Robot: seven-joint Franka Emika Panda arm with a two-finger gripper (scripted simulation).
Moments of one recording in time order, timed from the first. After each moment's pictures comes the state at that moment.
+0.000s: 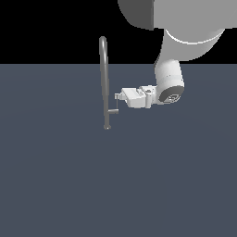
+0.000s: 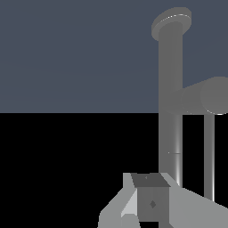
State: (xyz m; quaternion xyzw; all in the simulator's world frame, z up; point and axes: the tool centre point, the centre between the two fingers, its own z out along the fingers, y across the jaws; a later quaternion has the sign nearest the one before) arm 0.125 0.011 0.149 -0.53 0.47 0.53 0.47
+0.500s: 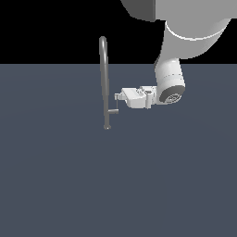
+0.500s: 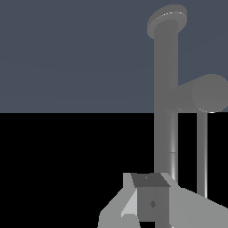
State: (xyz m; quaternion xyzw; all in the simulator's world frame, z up) arm 0.120 0.011 0.150 -0.53 0.47 0.53 0.47
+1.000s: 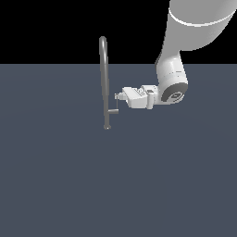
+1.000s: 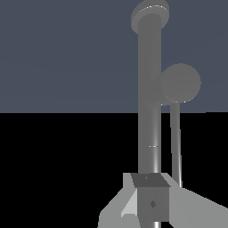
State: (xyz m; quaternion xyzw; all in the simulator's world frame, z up) arm 0.103 0.009 0.155 -0.53 0.47 0.53 0.47
